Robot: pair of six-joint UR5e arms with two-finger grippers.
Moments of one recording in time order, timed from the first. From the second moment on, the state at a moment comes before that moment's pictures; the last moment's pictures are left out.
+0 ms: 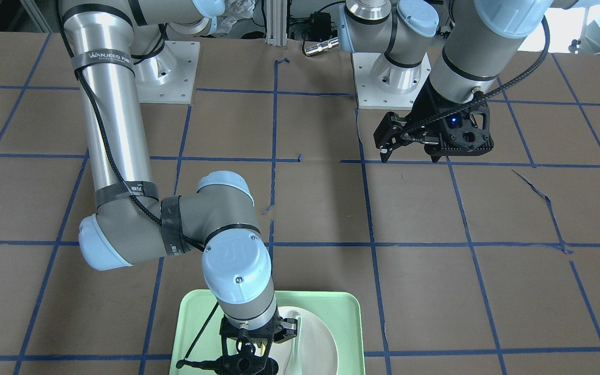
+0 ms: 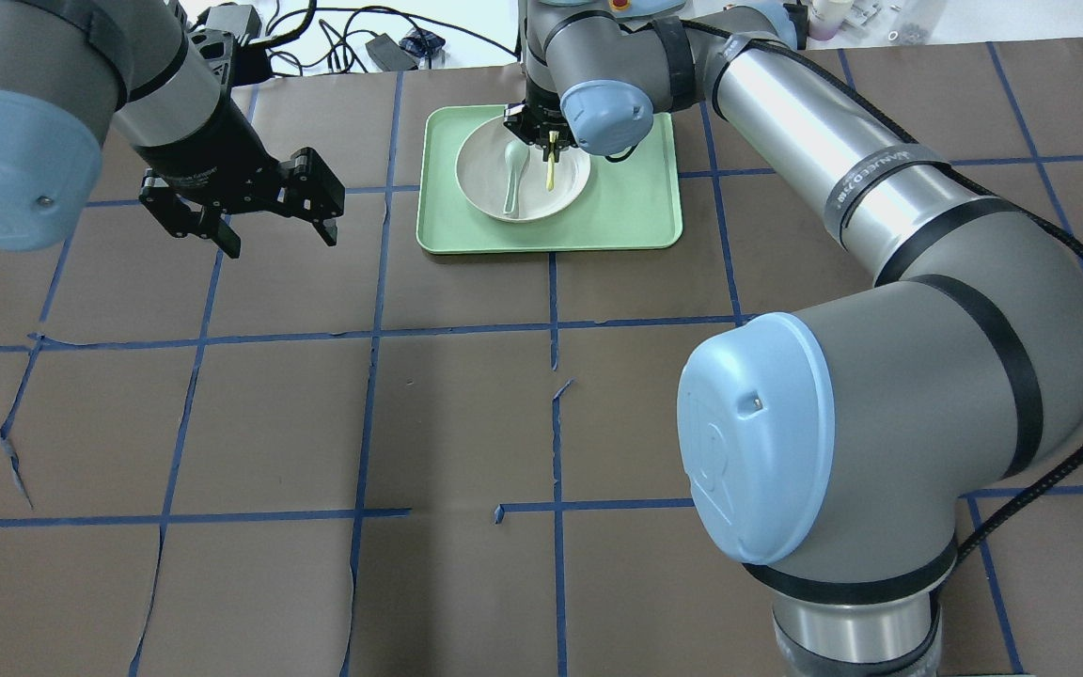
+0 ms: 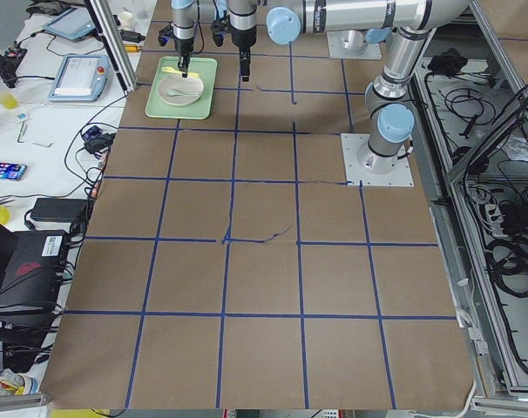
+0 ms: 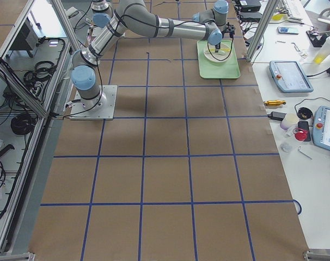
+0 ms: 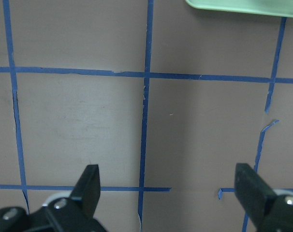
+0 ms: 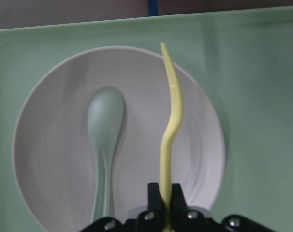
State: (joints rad) left arm -1.55 -1.60 -1.64 -1.47 1.52 -0.05; right arm 1.83 -0.74 1.01 -2.04 -1.54 0.31
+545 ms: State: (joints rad) left arm -1.56 -1.60 -1.64 -1.47 1.52 -0.05; right arm 1.72 -0.81 1.15 -2.02 -1.52 0.07
